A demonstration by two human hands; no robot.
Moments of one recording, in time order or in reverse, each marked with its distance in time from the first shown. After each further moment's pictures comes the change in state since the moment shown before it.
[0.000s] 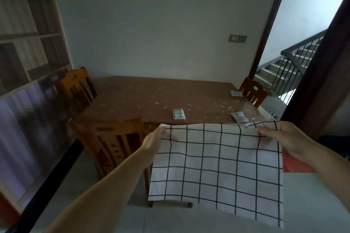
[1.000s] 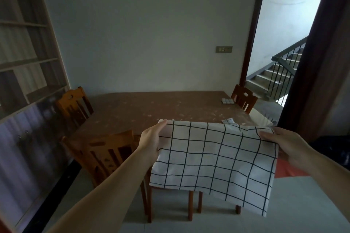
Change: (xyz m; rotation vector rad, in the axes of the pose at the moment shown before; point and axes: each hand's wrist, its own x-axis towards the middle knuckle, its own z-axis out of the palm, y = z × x) left_hand -0.052 0.052 0.070 -0.416 0.014 0.067; right_hand -0.036 0.028 -0.067 0.386 0.250 0.258
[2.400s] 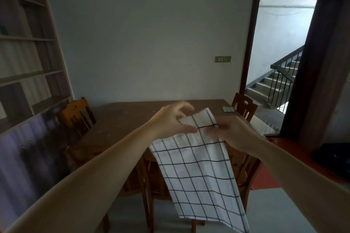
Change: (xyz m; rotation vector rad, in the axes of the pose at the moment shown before) left_hand -0.036 0.087 0.040 1.166 -0.438 0.638; right_hand -0.051 -0.058 0.108 -0.603 -0.382 -0.670
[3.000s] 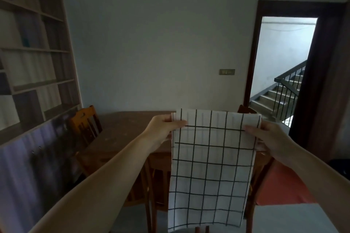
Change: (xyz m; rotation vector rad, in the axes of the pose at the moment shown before) left_hand -0.038 -0.004 -0.015 -0.783 0.206 -0.281; right_hand -0.032 0.011 -0.045 0.528 0.254 0.232
